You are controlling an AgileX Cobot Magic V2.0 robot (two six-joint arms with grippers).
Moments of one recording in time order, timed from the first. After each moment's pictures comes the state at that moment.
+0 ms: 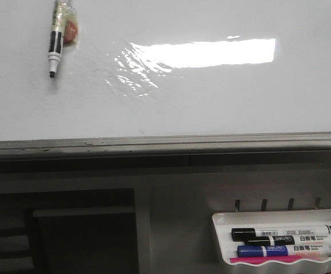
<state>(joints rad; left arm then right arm) -0.02 0.00 0.00 -0.07 0.11 0.02 -0.01 -0.01 0.01 -0.04 0.11 -0.12</state>
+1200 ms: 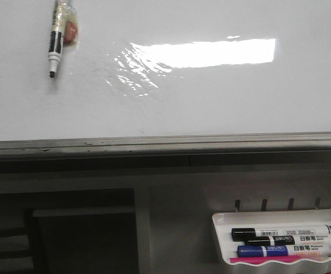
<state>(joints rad) -0.02 0.00 0.00 -0.10 0.11 0.02 -0.01 -0.01 0.01 0.09 0.11 -0.12</state>
